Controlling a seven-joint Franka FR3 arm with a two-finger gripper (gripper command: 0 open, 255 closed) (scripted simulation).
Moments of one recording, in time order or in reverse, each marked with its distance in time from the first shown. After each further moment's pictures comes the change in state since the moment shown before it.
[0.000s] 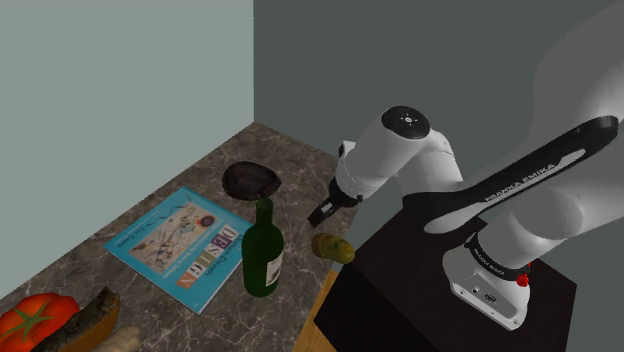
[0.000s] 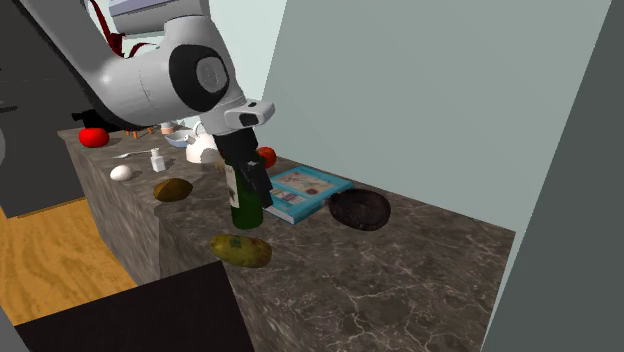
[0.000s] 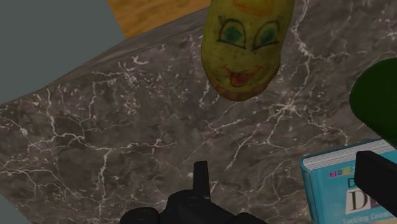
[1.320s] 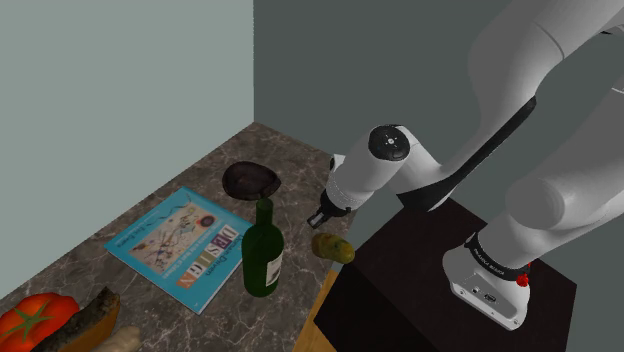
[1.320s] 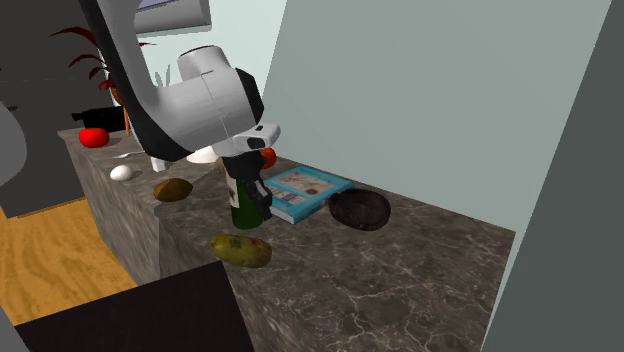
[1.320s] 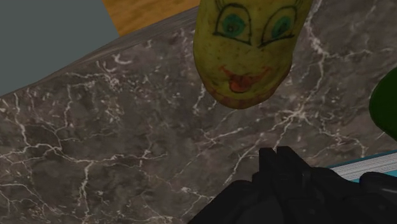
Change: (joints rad) arm -0.216 0.344 0.071 0.110 -0.852 -0.041 0.624
